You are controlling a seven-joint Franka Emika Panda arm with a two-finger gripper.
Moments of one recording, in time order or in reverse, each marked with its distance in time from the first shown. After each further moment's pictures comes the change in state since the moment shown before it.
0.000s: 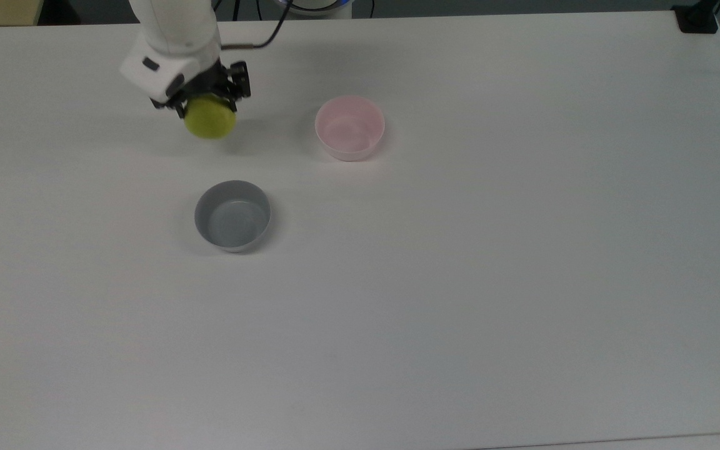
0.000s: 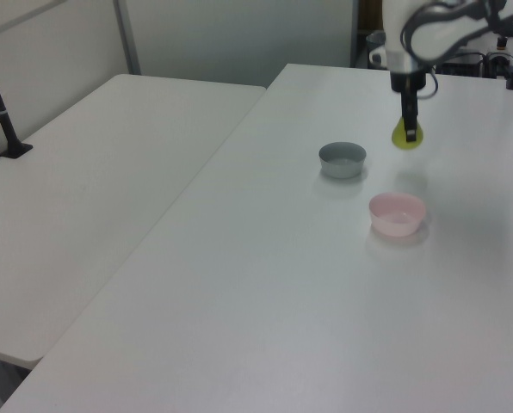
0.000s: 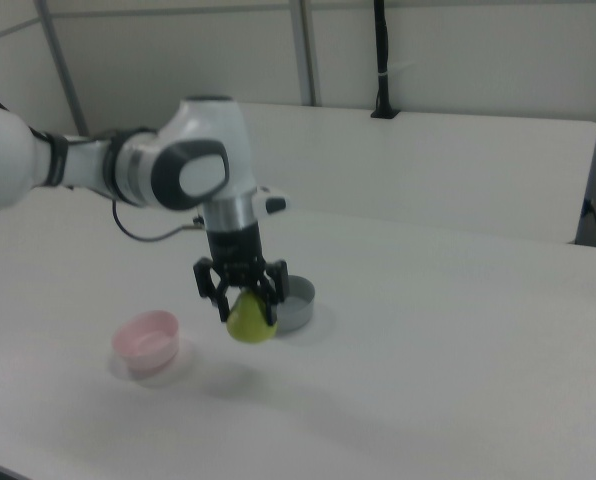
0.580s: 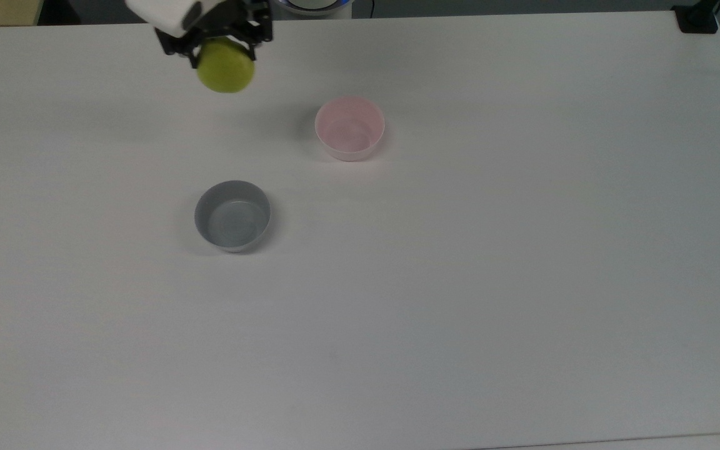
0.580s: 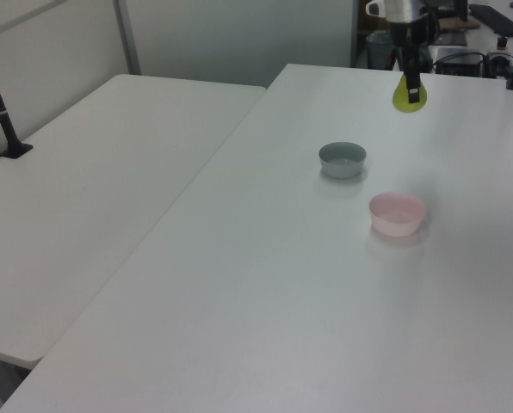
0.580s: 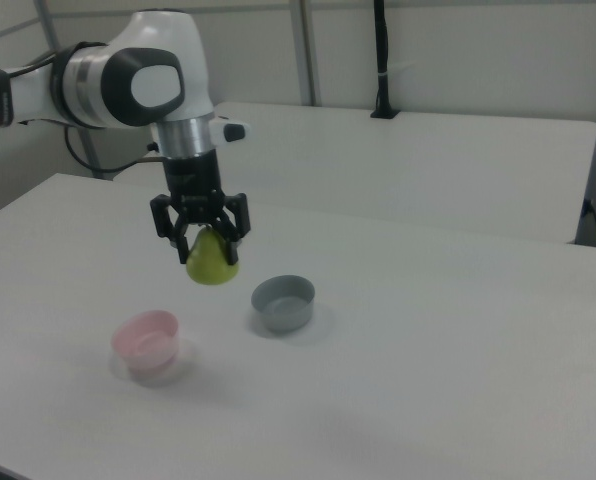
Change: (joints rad) arm 0.102 -0.055 0.006 0.195 0.003 -0.279 0.054
